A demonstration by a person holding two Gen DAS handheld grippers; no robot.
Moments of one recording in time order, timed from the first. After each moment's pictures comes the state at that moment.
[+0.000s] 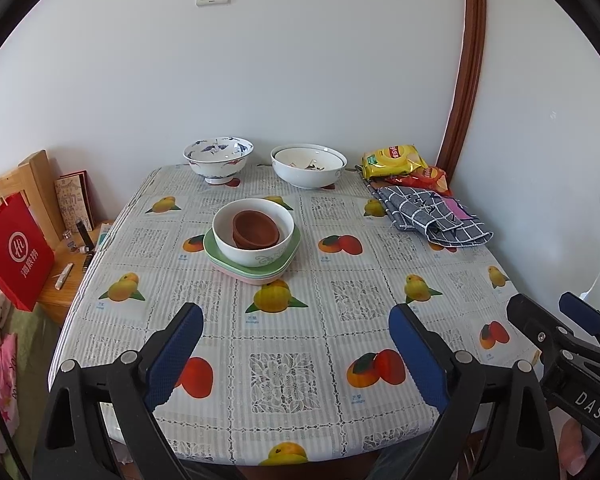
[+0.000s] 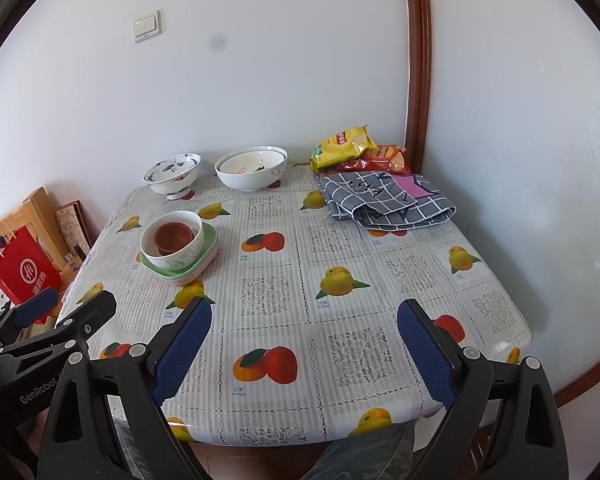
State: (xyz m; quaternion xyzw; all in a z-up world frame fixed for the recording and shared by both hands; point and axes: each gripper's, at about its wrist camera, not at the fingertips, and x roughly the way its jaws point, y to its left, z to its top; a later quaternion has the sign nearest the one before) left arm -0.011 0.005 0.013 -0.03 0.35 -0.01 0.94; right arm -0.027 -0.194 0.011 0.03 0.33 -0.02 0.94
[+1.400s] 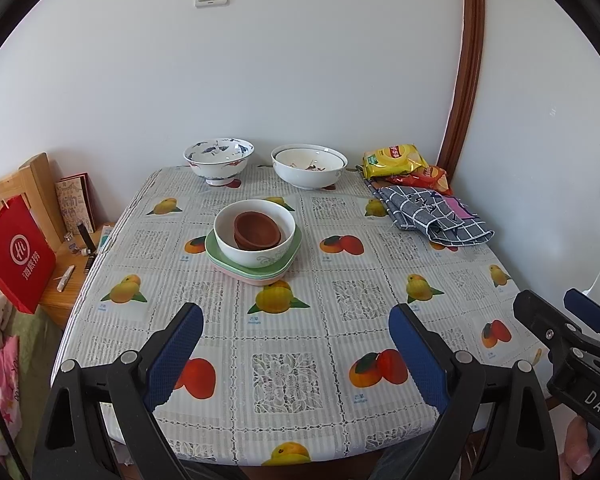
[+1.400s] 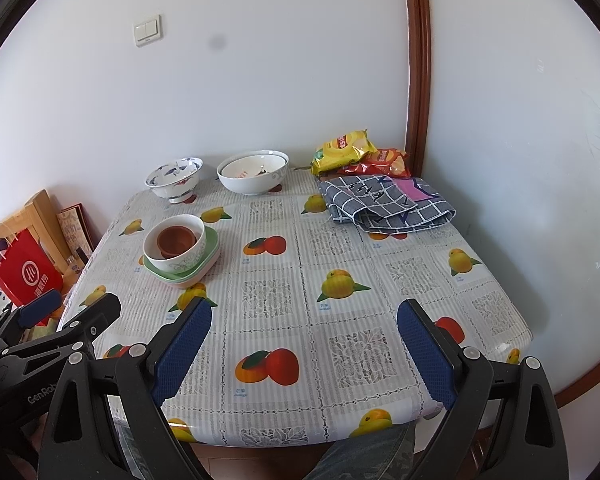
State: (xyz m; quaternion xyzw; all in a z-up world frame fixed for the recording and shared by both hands) left arm -0.012 0.006 0.013 -0.03 0.35 -0.01 0.94; right arm -0.030 -0.193 0.015 0.03 0.33 -0.02 0.94
